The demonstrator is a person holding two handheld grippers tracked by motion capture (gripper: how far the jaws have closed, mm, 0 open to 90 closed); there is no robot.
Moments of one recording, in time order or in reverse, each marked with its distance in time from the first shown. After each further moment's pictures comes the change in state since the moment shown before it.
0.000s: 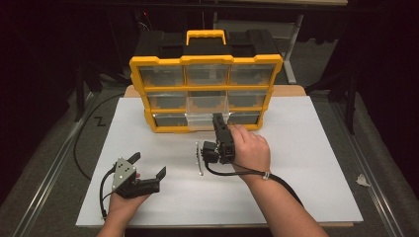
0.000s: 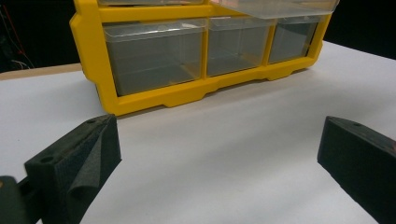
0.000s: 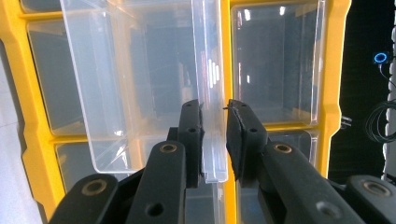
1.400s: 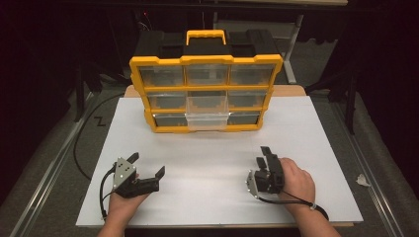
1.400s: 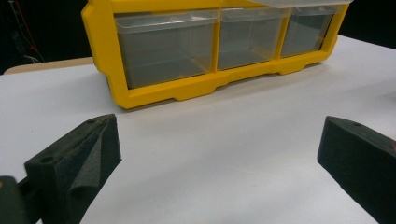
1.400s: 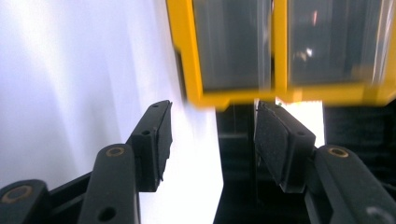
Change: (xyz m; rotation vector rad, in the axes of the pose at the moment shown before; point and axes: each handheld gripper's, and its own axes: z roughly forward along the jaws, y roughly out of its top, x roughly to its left) left arm 0.003 -0.004 0.002 0.023 0.041 -0.002; right arm 0.076 -0.137 -0.055 0.125 0.248 0.043
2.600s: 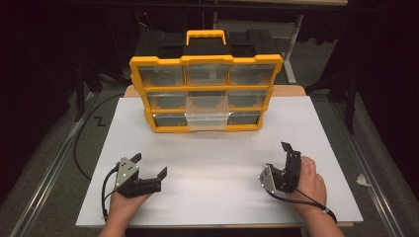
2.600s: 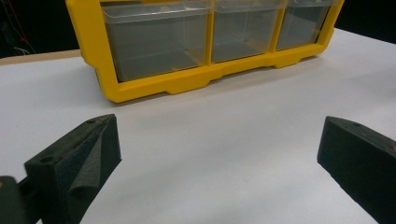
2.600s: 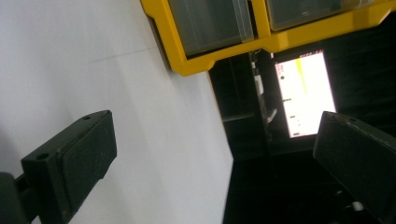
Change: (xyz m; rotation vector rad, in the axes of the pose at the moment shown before) left arm -0.003 0.001 0.004 0.024 -0.020 -0.007; right arm -0.009 -0.028 -0.001 0.026 -0.012 0.199
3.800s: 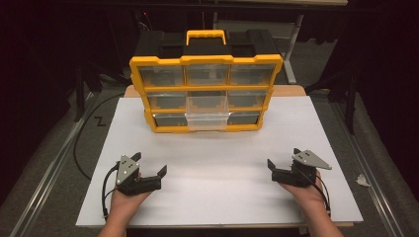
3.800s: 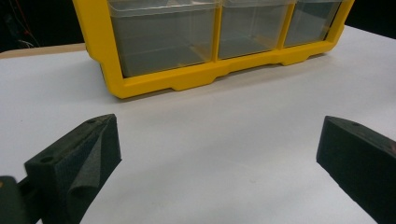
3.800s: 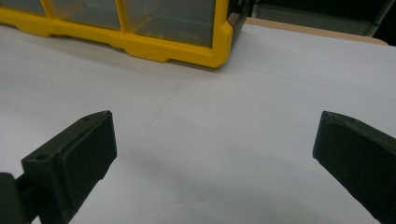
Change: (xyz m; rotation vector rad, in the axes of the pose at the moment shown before) left arm 0.002 0.001 0.004 0.026 0.016 -0.014; right arm -0.024 -0.050 0.013 -0.049 0.409 1.100
